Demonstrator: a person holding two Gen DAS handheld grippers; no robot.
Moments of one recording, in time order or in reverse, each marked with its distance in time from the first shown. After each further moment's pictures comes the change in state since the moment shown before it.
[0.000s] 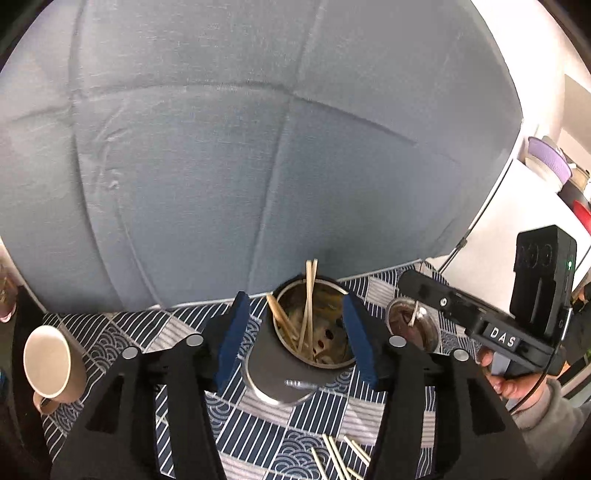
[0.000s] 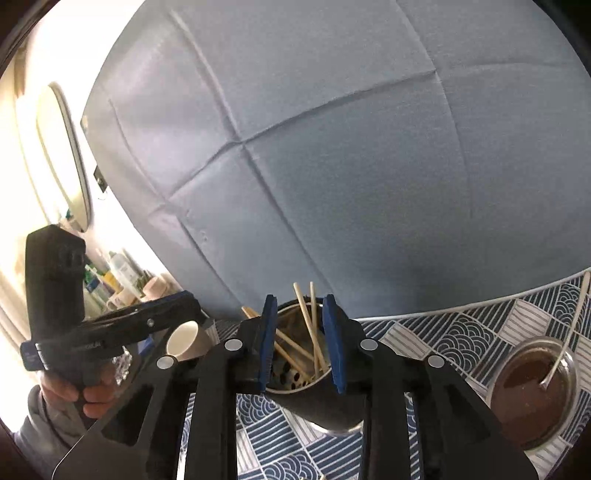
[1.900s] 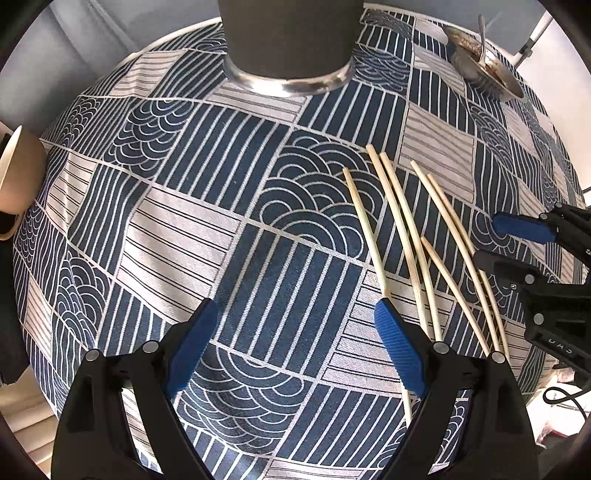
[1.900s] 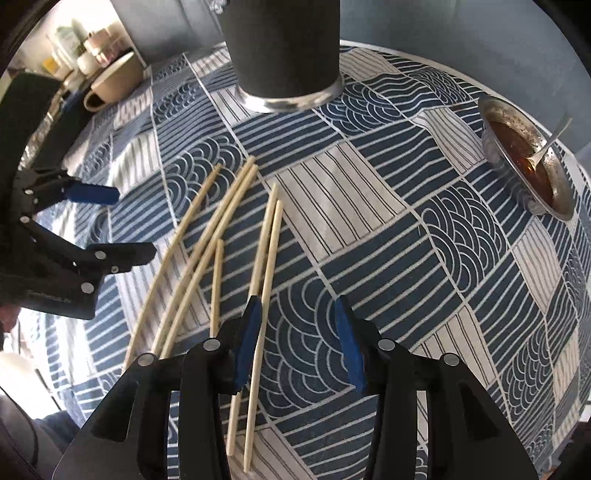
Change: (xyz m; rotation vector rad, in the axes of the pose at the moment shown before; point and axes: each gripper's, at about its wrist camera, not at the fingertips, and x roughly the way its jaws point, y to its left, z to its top) left arm 0.070 -0.034 -0.218 0.096 0.697 0.245; right arm 0.001 -0.015 -0.224 -0.196 0.689 -0.300
